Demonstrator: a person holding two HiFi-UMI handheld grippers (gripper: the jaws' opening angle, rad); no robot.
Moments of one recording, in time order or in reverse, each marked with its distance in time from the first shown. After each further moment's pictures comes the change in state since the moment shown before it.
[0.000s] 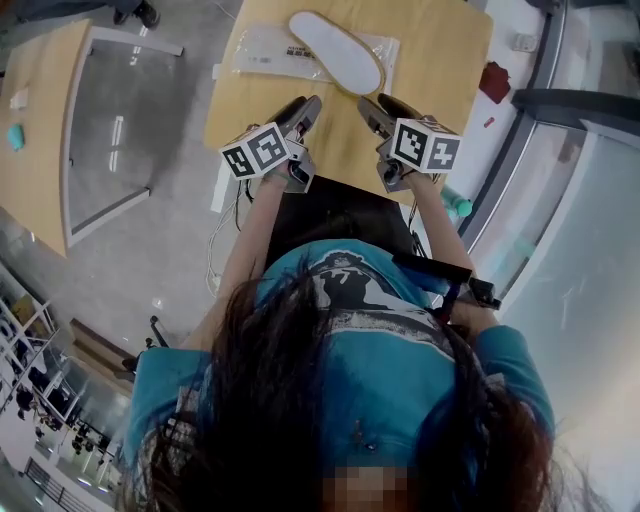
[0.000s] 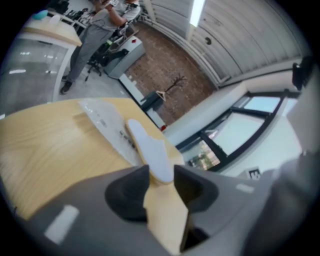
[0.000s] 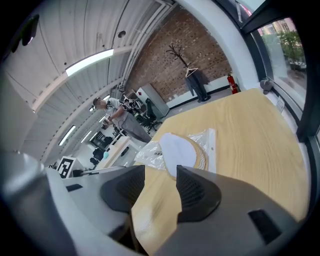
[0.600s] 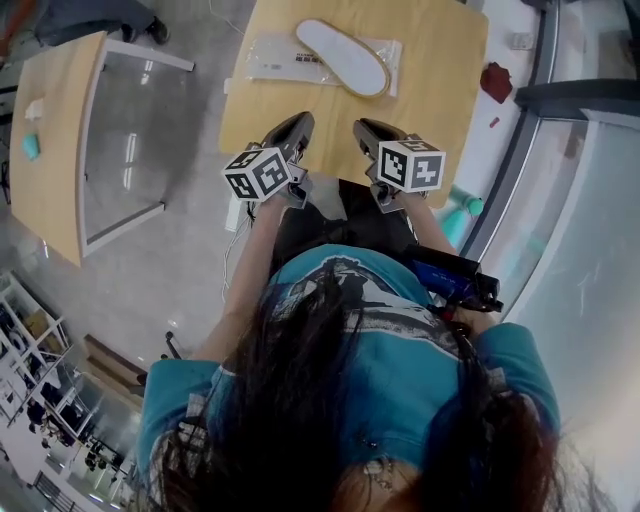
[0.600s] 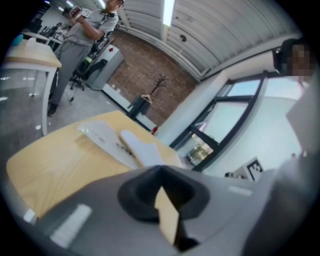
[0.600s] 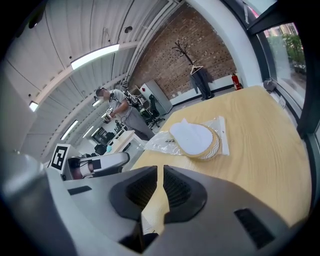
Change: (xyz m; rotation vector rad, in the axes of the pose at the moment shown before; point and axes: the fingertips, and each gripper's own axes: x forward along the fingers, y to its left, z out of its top) left arm -0.055 -0.015 0.000 0.223 -0.016 -0.060; right arm -0.006 0.053 -0.055 -0.044 0.038 0.008
